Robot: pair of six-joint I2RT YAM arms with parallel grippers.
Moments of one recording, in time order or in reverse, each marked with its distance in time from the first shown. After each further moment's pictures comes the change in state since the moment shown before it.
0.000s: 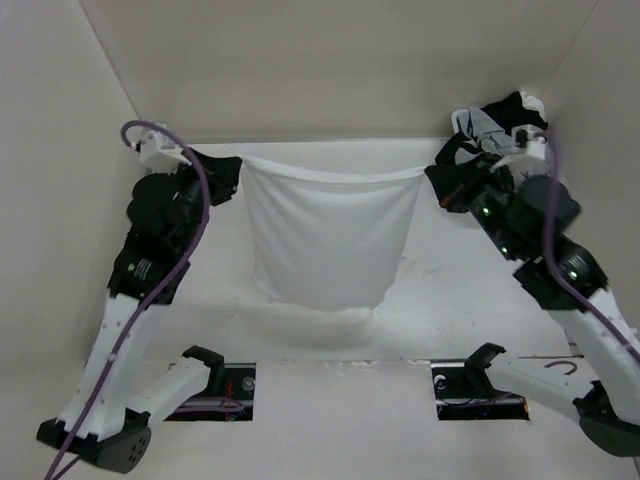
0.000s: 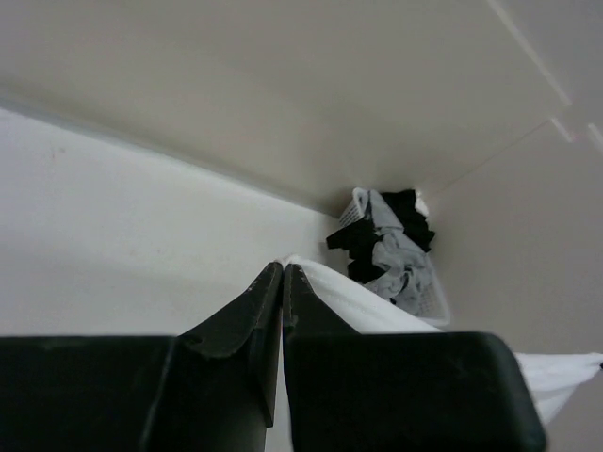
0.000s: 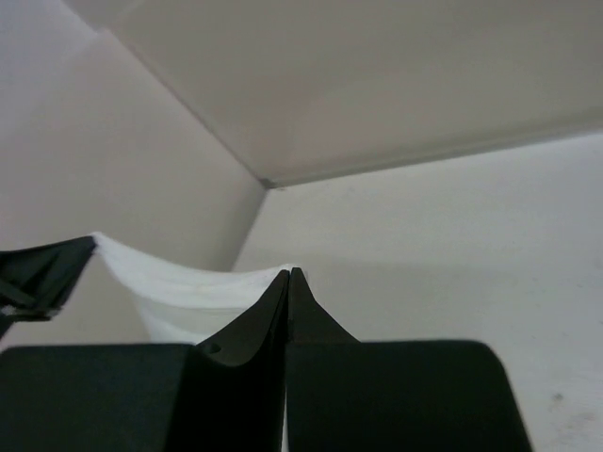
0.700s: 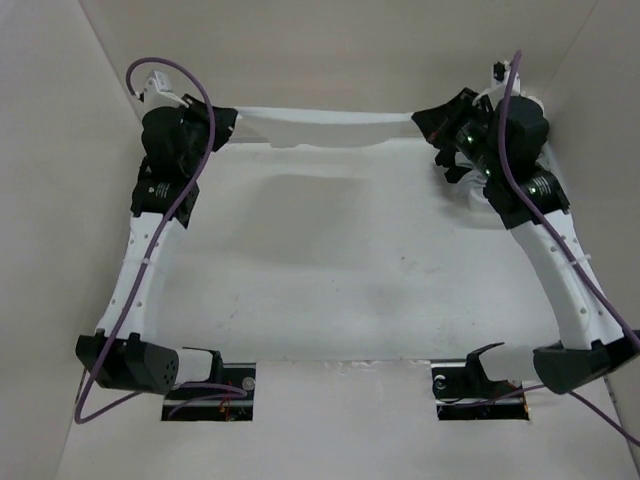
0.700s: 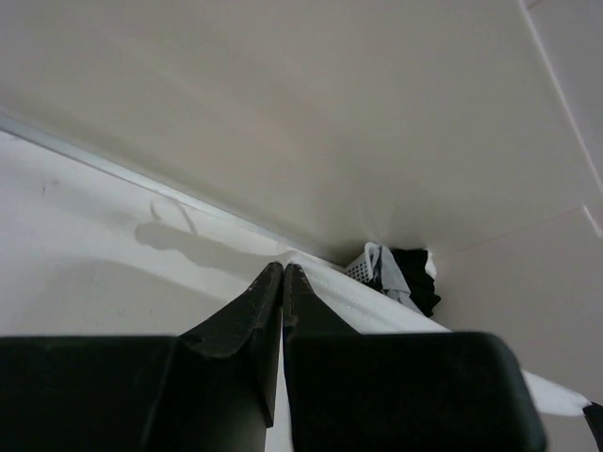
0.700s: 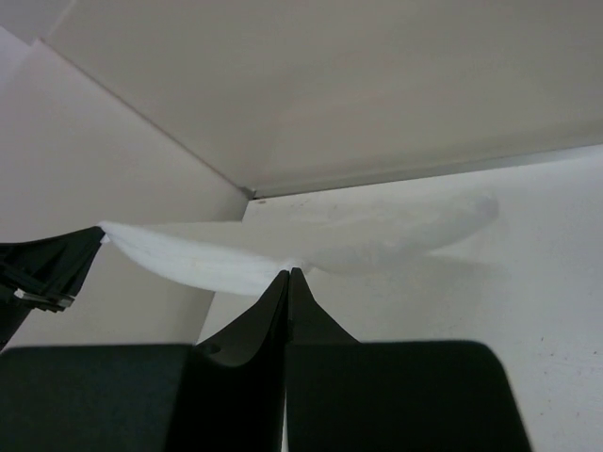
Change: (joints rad) left arm 0.291 0.483 0.216 0.166 0.220 -0.132; right arm -0.375 0.471 0.268 0.090 -0.385 0.050
